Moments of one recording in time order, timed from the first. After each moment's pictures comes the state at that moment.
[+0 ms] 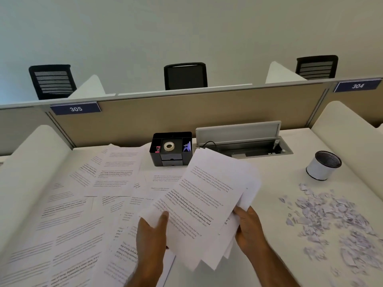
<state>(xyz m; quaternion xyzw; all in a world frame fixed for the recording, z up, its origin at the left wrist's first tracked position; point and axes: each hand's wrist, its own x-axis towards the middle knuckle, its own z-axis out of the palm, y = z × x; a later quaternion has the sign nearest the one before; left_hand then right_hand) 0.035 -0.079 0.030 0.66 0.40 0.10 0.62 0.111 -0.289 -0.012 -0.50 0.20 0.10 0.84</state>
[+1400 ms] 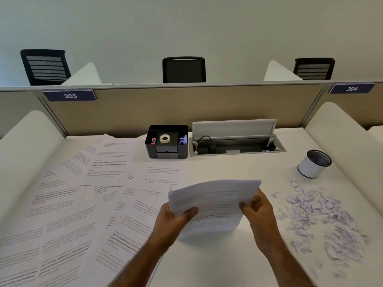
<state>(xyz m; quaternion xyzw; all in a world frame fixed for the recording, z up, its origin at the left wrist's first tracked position) 0.051 -0.098 0.004 0.69 0.08 -0.01 0.71 0.094 -0.335 0.020 -0.71 0.04 0.02 0.71</state>
